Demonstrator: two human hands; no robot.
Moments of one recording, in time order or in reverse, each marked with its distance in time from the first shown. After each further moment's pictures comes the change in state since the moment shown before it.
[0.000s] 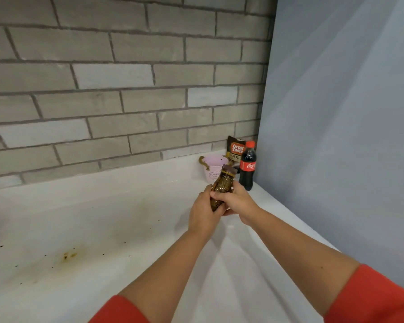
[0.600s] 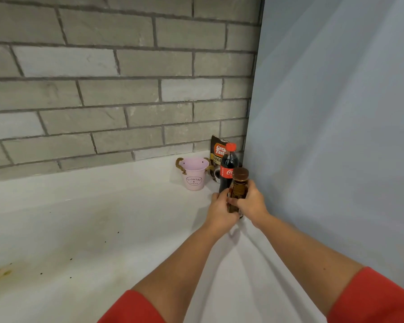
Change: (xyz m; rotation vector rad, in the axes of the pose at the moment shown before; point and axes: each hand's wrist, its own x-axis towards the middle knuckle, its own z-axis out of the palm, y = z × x) left_hand 0.064 0.043 0.117 -0.135 -0.229 -0.127; right_hand 0.084 0.043 -0.110 -0.262 0.218 -0.115
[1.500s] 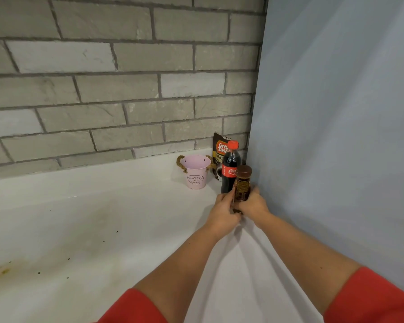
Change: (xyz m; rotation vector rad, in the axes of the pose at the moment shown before) left_hand 0.009 -0.006 0.006 0.016 -0.082 -0.012; right_hand 0.027 0.018 0.005 -0.189 -0.056 0.237
